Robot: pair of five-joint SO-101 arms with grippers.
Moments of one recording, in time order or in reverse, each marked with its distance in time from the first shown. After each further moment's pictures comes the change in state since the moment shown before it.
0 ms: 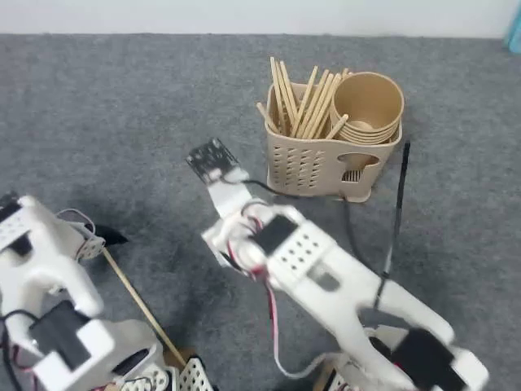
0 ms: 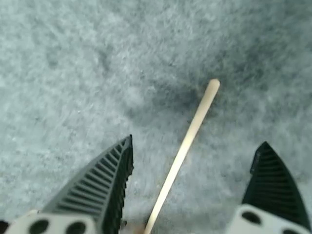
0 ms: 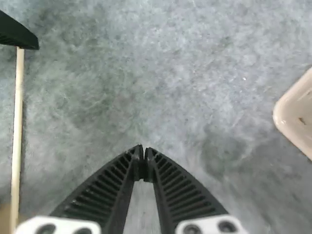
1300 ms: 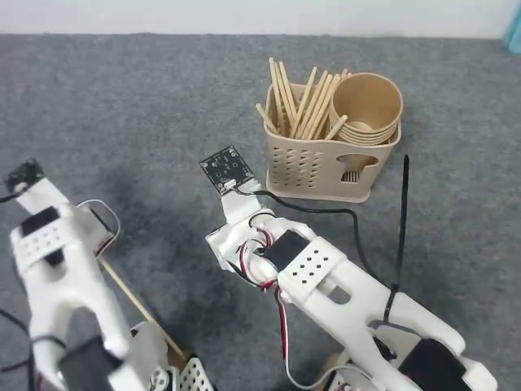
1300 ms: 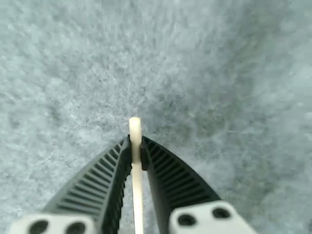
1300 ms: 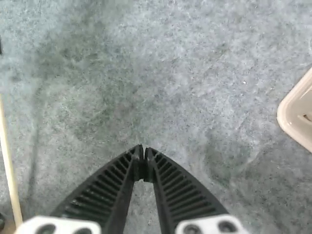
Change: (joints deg) left arm 8.5 -18.2 11.2 -14.2 -2.4; right arm 0.0 -3.3 6.2 -6.2 -3.8
